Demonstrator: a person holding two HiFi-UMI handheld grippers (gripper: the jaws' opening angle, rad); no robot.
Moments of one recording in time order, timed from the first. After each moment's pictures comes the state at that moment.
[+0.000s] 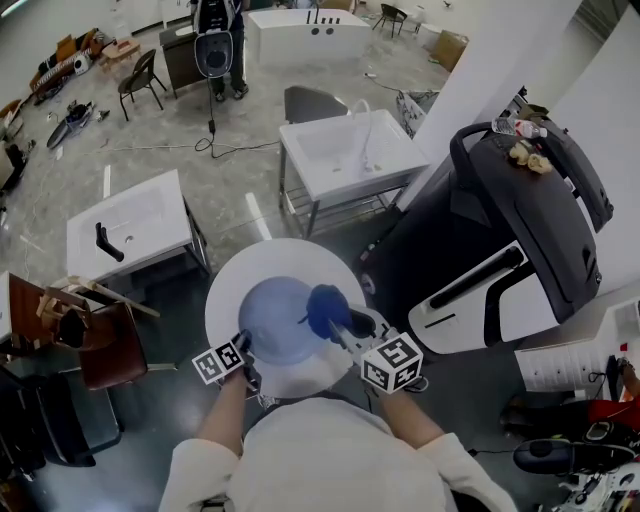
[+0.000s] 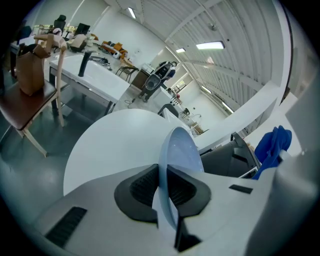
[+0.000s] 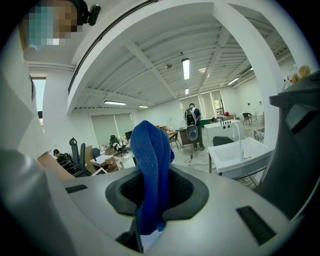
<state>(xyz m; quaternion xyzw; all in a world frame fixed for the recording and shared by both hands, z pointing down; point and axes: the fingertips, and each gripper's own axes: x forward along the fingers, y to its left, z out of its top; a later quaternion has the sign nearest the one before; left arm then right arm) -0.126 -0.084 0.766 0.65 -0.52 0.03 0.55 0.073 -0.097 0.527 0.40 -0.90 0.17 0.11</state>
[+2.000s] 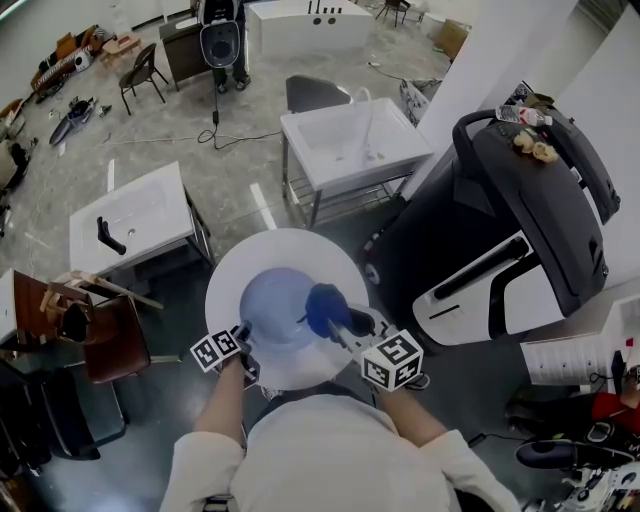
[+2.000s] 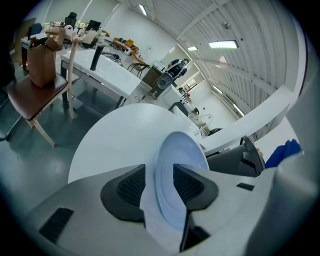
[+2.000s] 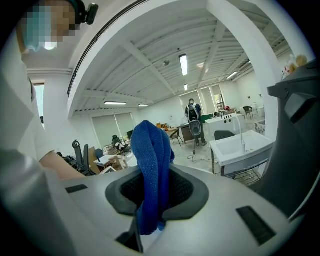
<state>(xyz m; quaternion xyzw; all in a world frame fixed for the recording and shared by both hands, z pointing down) -0.136 -0.084 0.792 0.60 -0.54 0.03 0.59 0.076 -0.084 0.541 0.39 -0.89 0.20 0.11</state>
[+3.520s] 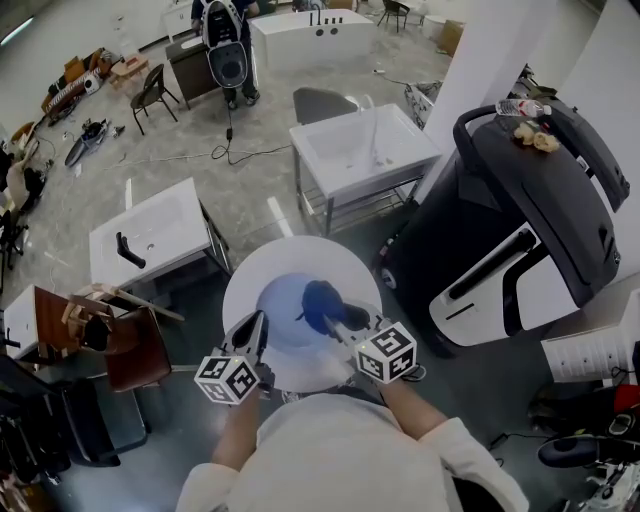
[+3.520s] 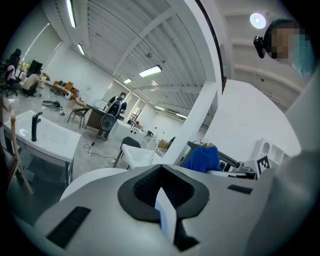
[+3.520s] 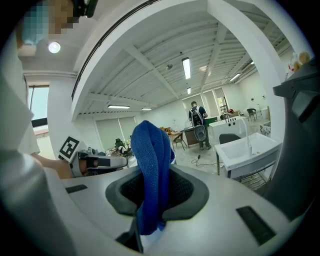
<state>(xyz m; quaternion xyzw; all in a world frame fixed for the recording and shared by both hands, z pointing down) -0.083 -0.089 0.554 0.83 -0.48 -0.04 0.30 0.053 -0.091 0.536 0.37 -0.91 0.18 0.08</state>
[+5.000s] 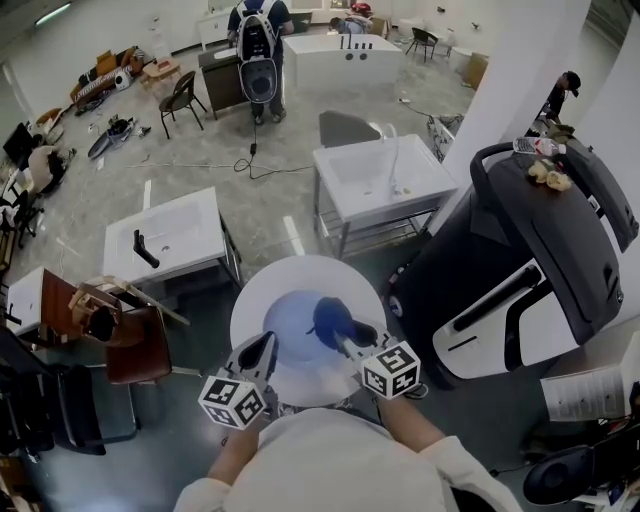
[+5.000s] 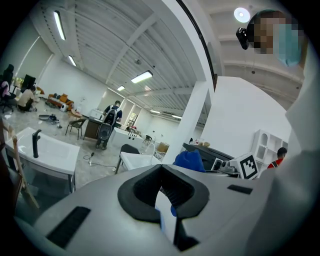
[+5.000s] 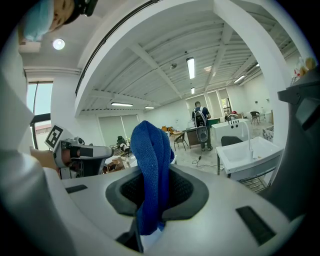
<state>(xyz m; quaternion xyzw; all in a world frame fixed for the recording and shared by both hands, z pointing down) -0.073 -0.056 0.510 0.84 -0.48 -0.03 0.24 0.058 -0.091 0.532 0.36 -0.91 0.17 0.10</state>
